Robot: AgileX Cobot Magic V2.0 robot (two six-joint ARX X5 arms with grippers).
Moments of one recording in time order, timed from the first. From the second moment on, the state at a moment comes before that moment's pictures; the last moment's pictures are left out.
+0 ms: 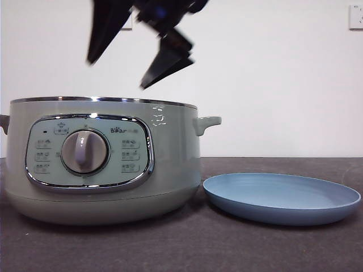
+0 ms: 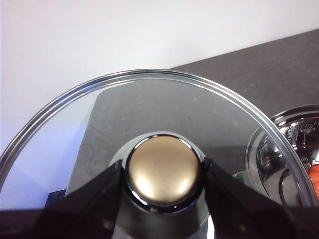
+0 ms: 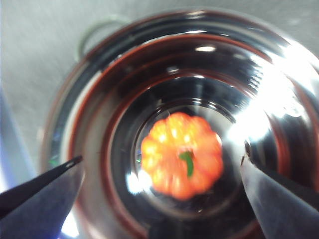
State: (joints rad) left arm -0.50 0.70 1.20 -0.92 -0.59 0.04; right arm 0.81 1.89 1.75 -0.79 -0.21 -0.16
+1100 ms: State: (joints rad) left arm -0.50 0.70 1.20 -0.92 -0.59 0.04; right arm 0.82 1.84 1.78 -0.86 -0.10 -0.26
